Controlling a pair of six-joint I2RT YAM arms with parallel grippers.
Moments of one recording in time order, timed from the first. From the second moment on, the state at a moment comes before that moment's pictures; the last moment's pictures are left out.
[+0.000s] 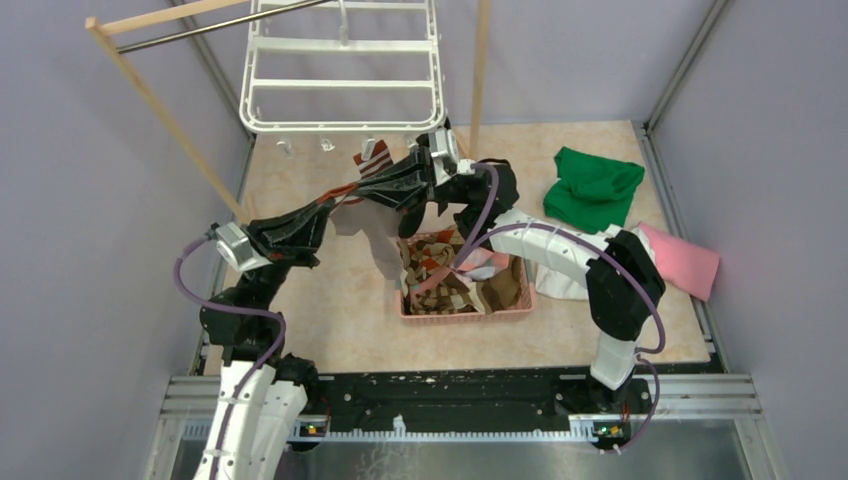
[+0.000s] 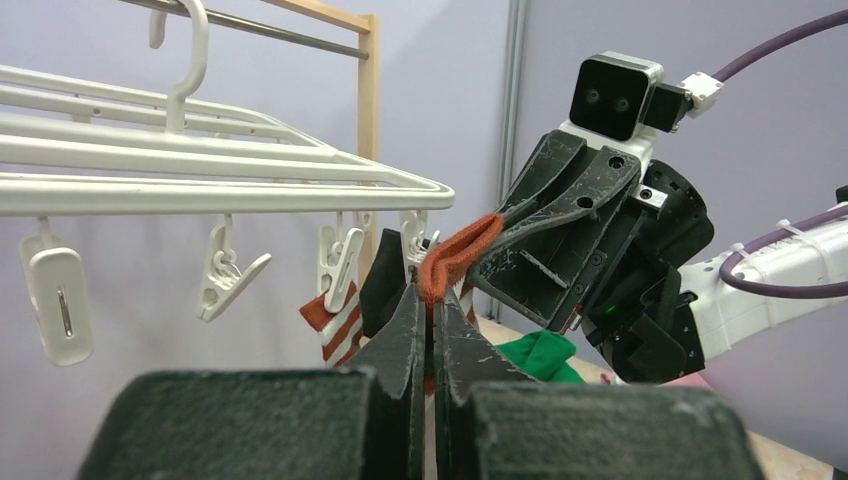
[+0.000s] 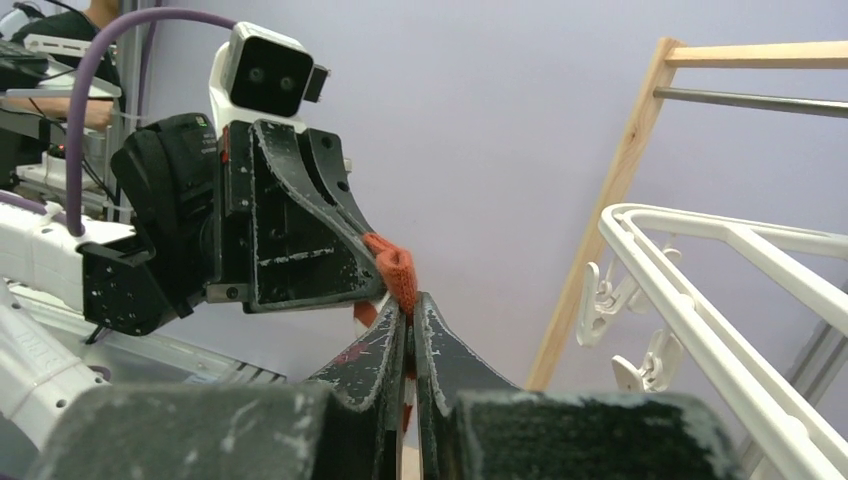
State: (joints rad) left arm -0.07 0.49 0.55 0.69 0.54 -0.49; right arm 0.86 1.80 1.42 1.22 -0.84 0.34
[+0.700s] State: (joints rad) left arm -0.07 0.42 0.64 0.29 0.48 -0.16; right arm 0.79 1.73 1.33 1.17 -0.86 0.37
